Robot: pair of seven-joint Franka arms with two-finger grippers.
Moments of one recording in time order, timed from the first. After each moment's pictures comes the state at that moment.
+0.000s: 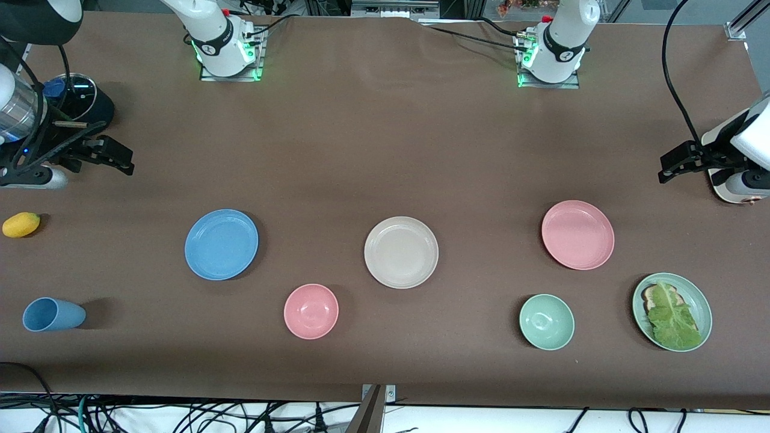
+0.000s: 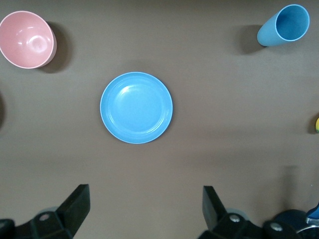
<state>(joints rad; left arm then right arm) 0.03 0.07 0.00 -1.60 0.00 1.69 0.06 0.04 0.10 0.04 -1.54 -0.04 1.64 0.11</state>
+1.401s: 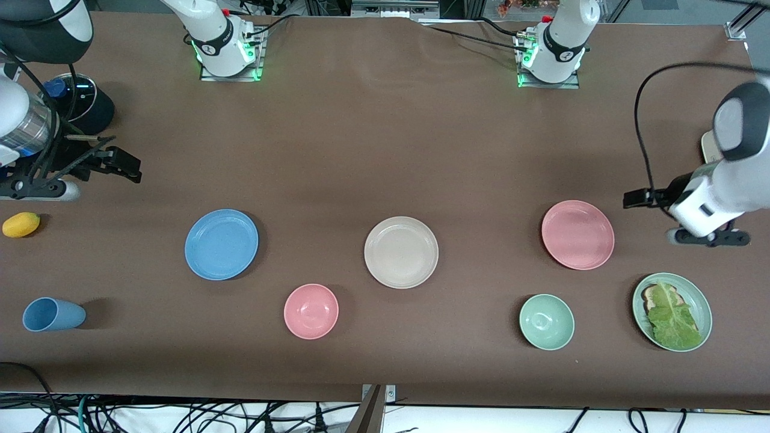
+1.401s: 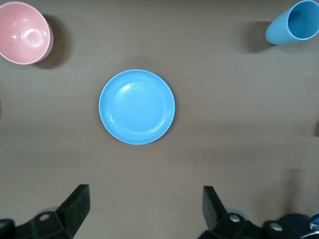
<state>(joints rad) 0.07 0.34 0.00 -1.63 0.03 1.73 0.06 0.04 0.15 0.05 -1.54 -0.04 1.65 0.10</state>
